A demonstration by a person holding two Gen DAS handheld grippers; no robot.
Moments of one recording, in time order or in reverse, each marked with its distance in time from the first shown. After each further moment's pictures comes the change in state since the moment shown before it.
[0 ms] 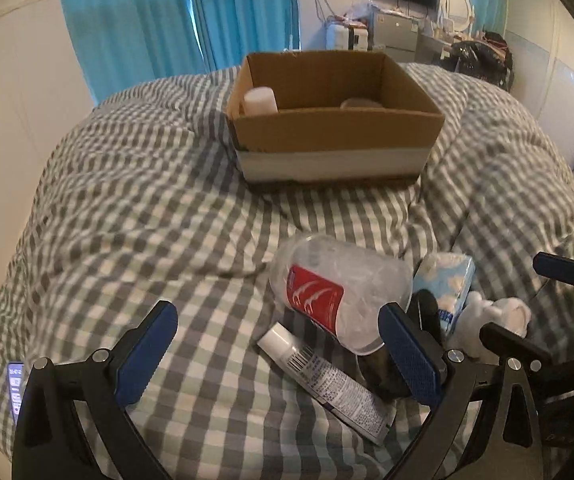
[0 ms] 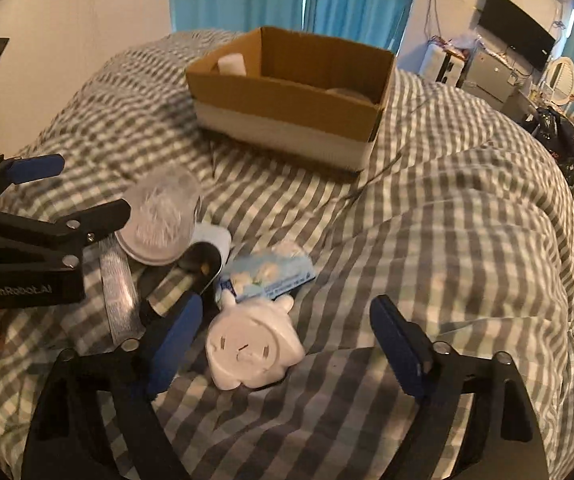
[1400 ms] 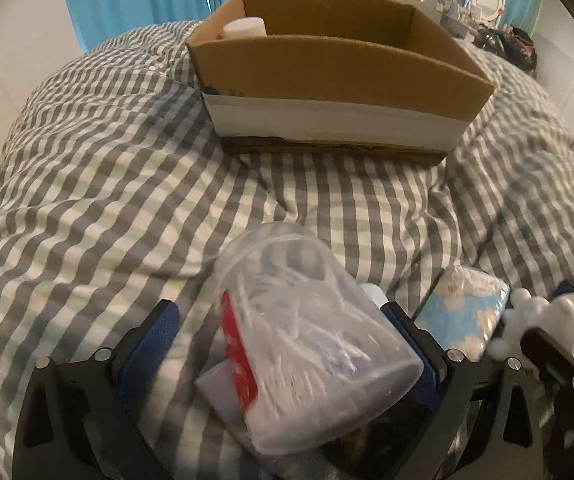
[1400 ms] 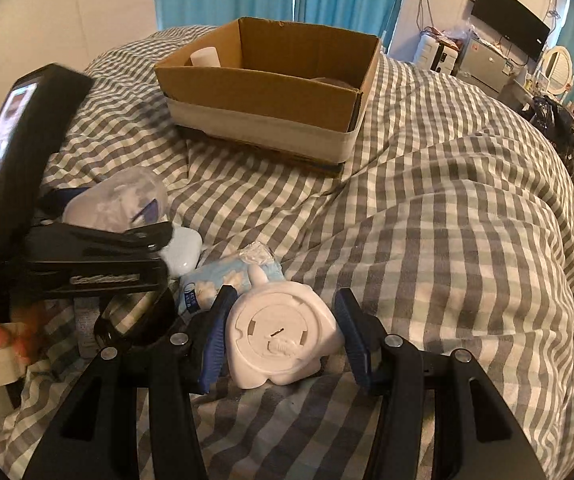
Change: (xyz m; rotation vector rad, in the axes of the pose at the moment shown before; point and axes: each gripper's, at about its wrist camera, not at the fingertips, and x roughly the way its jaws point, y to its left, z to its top) left arm 0.064 -0.008 0.010 -0.092 0.146 -0.028; right arm 0.016 -0.020 0.008 0.033 0.009 -0.011
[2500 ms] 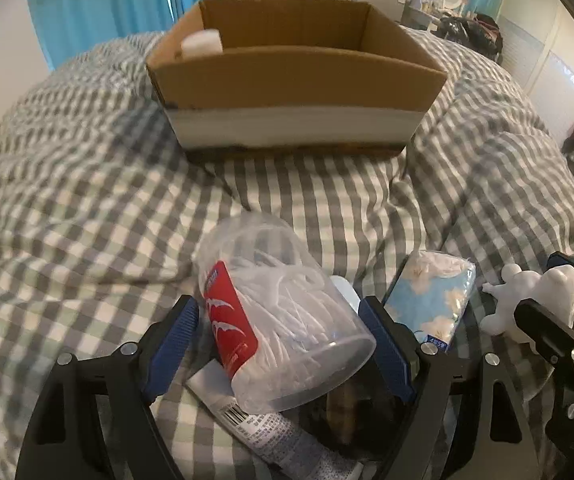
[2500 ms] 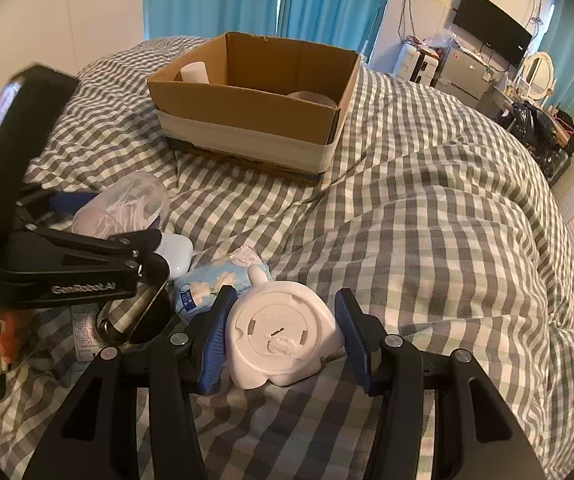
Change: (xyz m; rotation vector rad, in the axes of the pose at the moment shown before) left arm -0.005 -0.011 0.005 0.075 0.009 -0.101; right arm -0.017 0.001 -0.003 0.018 -0.032 -0.069
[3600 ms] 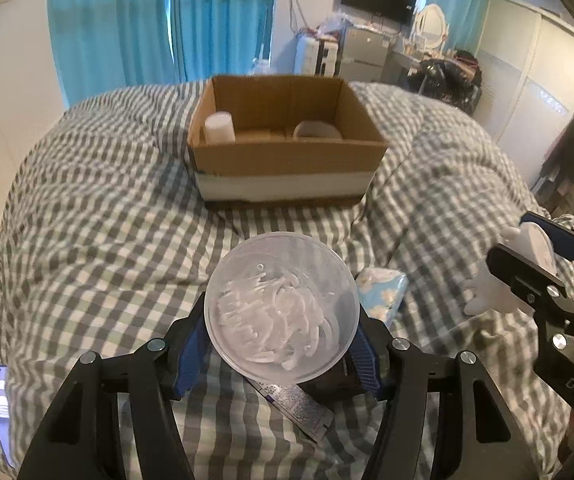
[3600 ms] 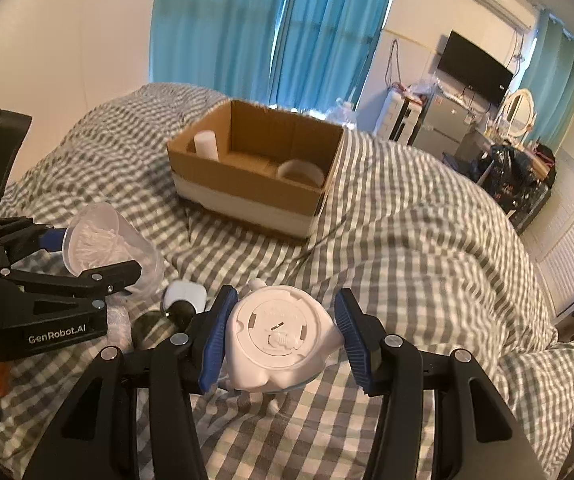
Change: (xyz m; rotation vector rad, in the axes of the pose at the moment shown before) left arm -0.101 0.000 -0.018 0.022 -0.199 -0.033; right arm -0.075 0.017 0.016 -0.030 -0.177 -0.072
